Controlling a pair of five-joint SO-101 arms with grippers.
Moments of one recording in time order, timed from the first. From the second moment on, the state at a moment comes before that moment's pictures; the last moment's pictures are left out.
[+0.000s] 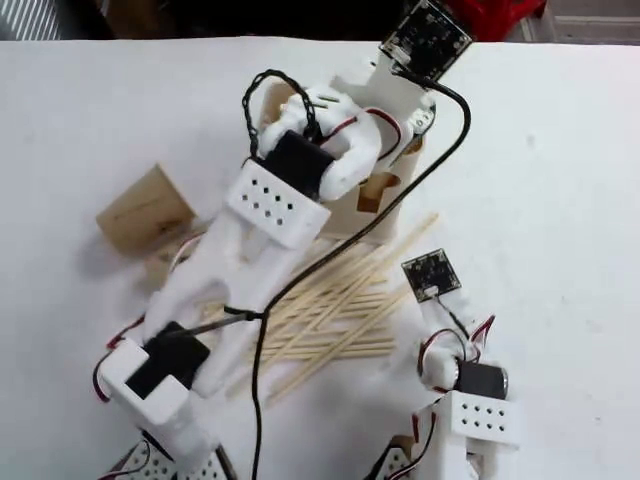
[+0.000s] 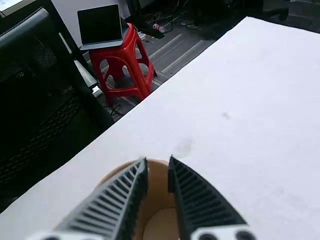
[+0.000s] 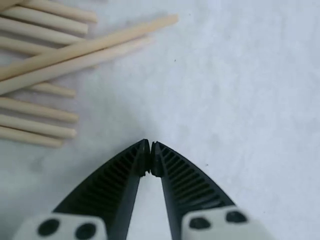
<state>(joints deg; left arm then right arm) 30.9 10.8 -28.7 54.5 -12.7 6.4 -74.1 90.5 55.1 32.5</state>
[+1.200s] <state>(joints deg) -10.9 11.1 -14.2 70.9 -13.7 6.4 -74.1 90.5 55.1 32.5</state>
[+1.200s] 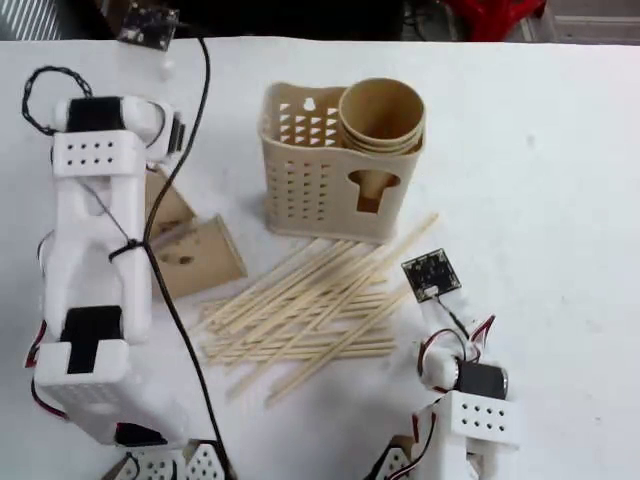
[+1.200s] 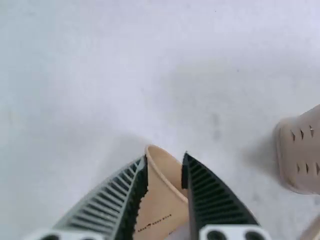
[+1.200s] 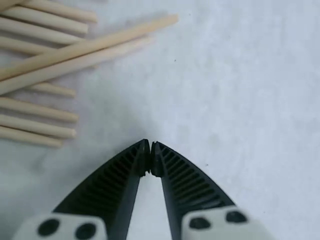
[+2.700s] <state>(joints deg) -24.0 29.1 -31.6 96.0 -32.2 6.4 -74.1 90.5 55.1 32.5</state>
